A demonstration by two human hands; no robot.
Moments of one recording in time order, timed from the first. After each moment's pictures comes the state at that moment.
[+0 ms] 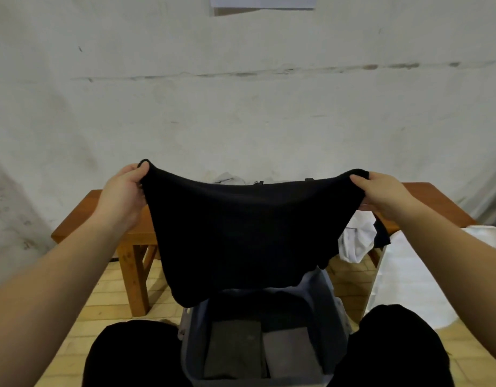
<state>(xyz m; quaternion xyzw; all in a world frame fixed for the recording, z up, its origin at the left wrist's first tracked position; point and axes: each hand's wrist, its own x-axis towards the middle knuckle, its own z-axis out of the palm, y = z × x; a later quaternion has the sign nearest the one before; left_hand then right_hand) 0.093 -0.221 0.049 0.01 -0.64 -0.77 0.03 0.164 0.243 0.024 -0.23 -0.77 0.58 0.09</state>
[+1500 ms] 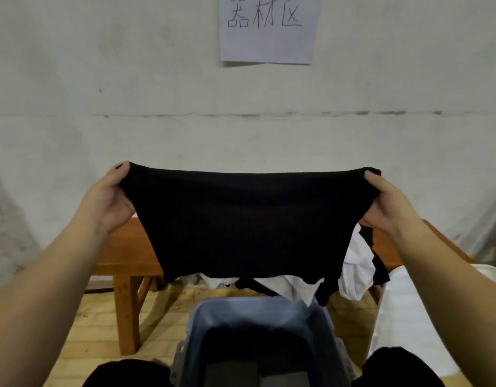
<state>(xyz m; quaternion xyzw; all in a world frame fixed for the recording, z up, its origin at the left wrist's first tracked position) 0.059 -0.259 0.092 -0.11 -0.47 -0.88 -0.03 0.166 0.234 0.079 0.02 -0.49 0.87 0.08</state>
